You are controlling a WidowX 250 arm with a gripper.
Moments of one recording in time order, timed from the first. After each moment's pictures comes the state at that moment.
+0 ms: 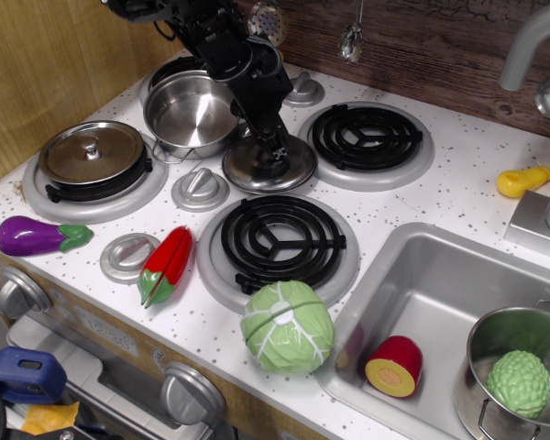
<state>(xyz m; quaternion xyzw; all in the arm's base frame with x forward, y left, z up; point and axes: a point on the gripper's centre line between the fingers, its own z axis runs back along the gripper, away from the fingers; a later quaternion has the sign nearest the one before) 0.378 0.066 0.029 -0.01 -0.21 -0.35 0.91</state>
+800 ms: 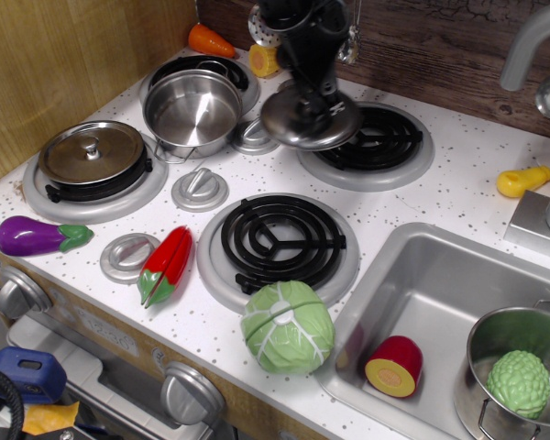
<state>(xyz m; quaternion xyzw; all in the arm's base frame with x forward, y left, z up) 0.411 0.028 0.077 0.05 -0.27 -0.32 0.91</state>
